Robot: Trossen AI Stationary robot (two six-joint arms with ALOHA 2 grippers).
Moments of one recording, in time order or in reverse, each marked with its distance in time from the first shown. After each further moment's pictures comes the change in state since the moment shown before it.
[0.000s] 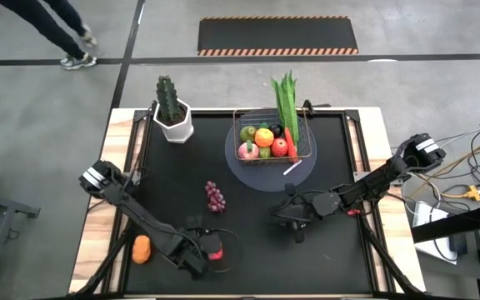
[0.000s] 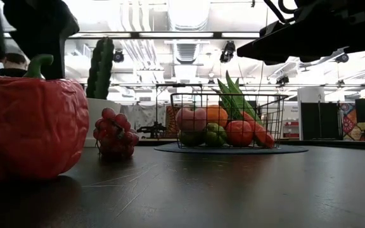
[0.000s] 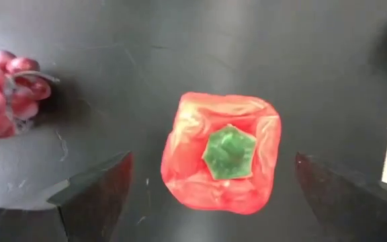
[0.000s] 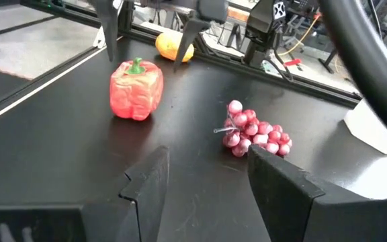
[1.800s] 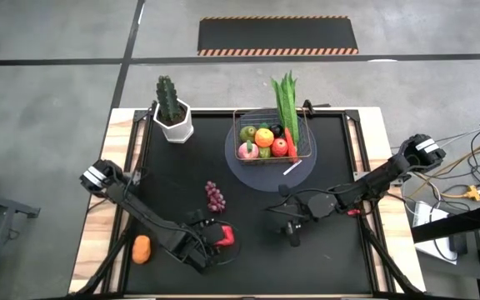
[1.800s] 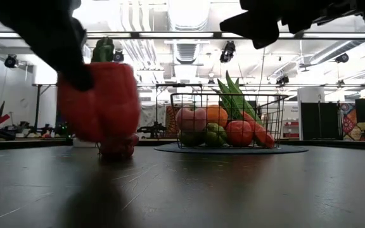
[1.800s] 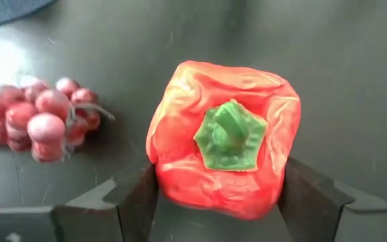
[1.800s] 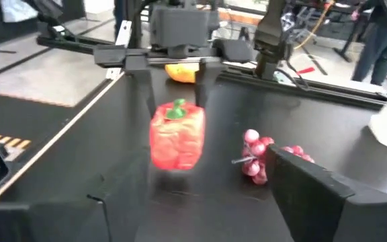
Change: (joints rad) left arm 0.034 0.000 -0.073 0.107 -0.203 -0.135; right arm 0.005 0.000 0.161 -0.150 -0.035 0.115
